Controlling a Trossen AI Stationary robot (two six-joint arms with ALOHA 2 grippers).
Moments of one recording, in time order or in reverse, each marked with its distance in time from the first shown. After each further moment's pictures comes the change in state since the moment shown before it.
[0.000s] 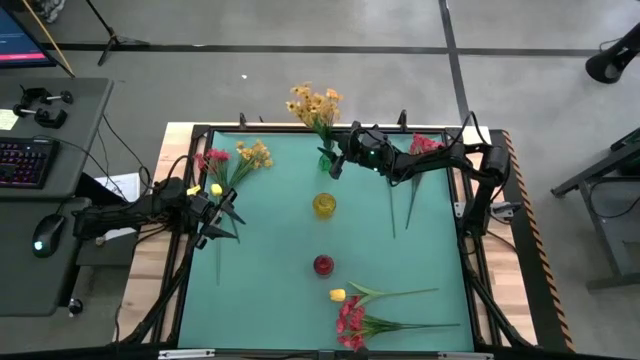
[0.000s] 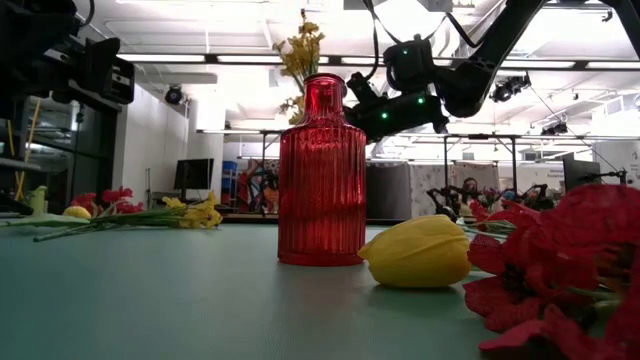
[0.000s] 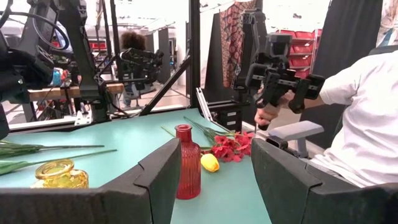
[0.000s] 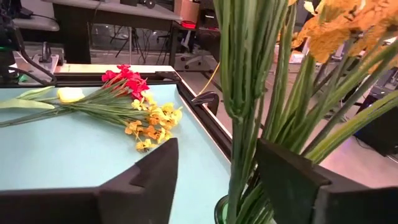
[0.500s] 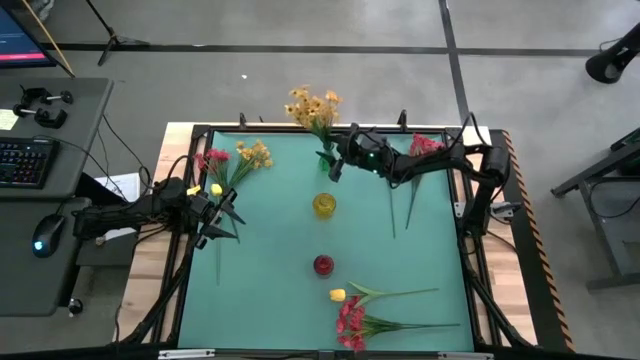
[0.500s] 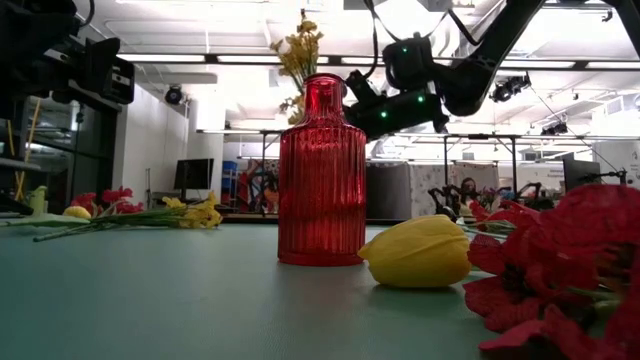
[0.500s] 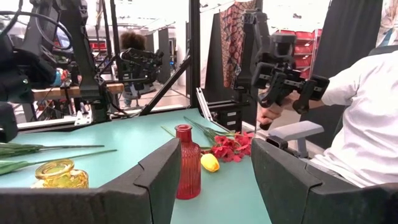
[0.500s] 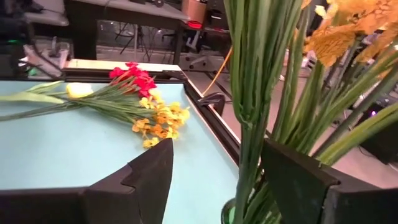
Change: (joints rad) left arm 0.000 0.000 0.000 0.000 0.000 0.000; right arm 0.032 -0.002 0.000 -0.005 0.000 -0.041
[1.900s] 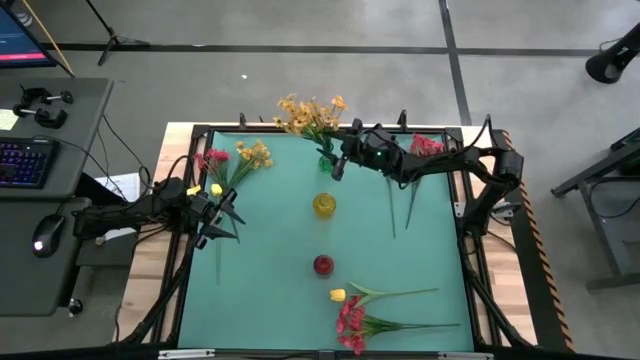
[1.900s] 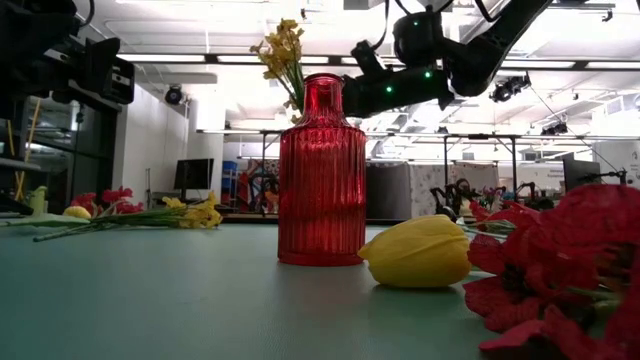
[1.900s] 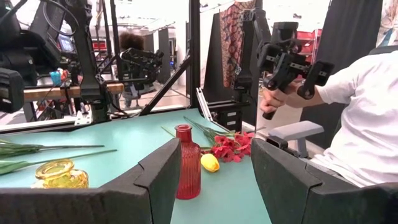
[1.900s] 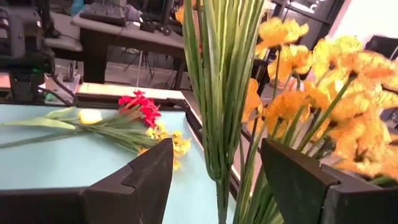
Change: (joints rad) left arm 0.000 0.000 0.000 0.000 0.000 0.000; right arm 0.022 -0.109 0.000 -0.020 -0.015 -0.046
